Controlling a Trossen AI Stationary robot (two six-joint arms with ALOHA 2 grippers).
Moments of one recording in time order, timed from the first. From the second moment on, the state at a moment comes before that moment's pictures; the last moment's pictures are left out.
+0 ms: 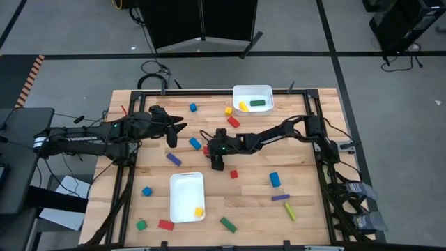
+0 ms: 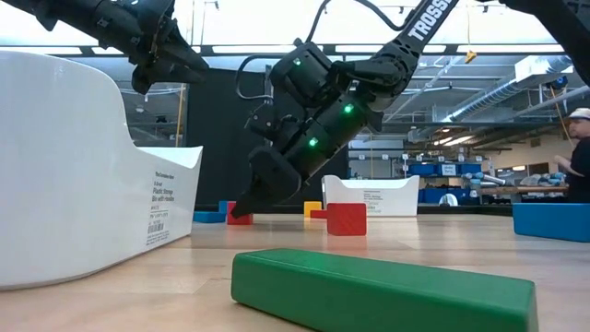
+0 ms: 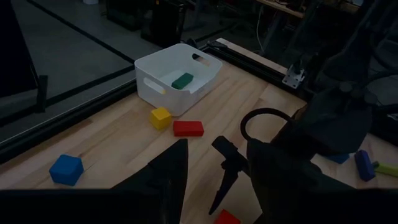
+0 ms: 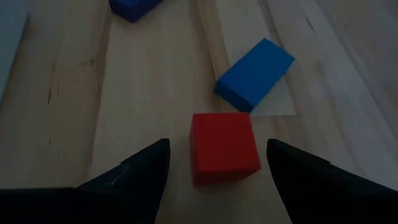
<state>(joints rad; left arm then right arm) 0.14 0.73 0.58 -0.17 -0.30 -0.37 -0.05 2.14 1.24 0.21 0.11 -0.03</state>
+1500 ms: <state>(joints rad) 0.14 0.73 0.58 -0.17 -0.30 -0.38 -0.06 2.14 1.24 0.22 0.11 -0.05</state>
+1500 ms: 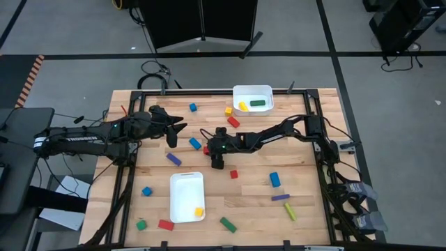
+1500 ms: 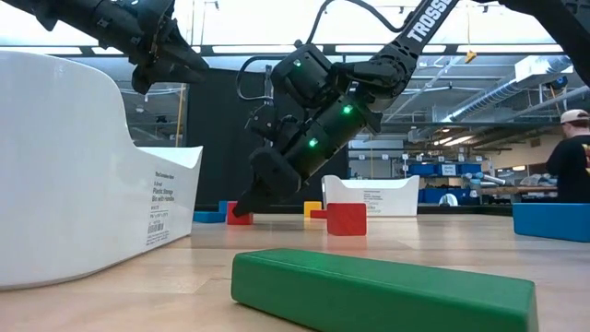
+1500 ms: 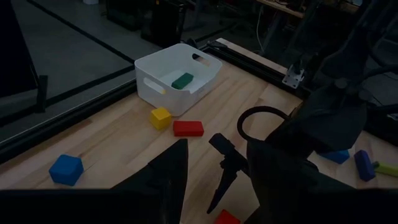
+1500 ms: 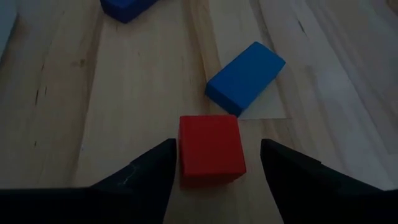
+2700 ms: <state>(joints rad) 0.14 0.73 0.58 -0.18 -0.30 -0.37 0.02 2.09 1.24 0.38 0.11 -0.09</state>
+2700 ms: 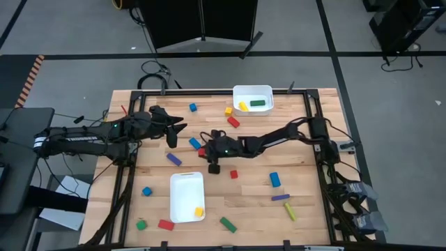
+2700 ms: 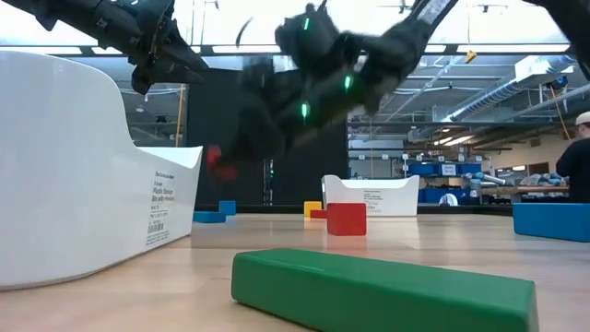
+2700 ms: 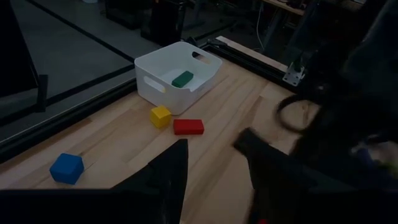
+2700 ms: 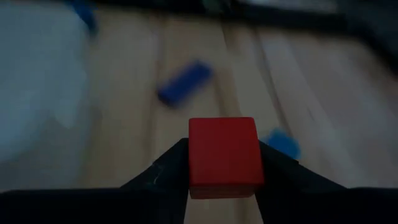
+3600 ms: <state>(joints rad) 0.14 0.73 0.58 -0.18 -0.30 -0.39 0.25 2.06 1.24 0.69 0.09 -0.05</state>
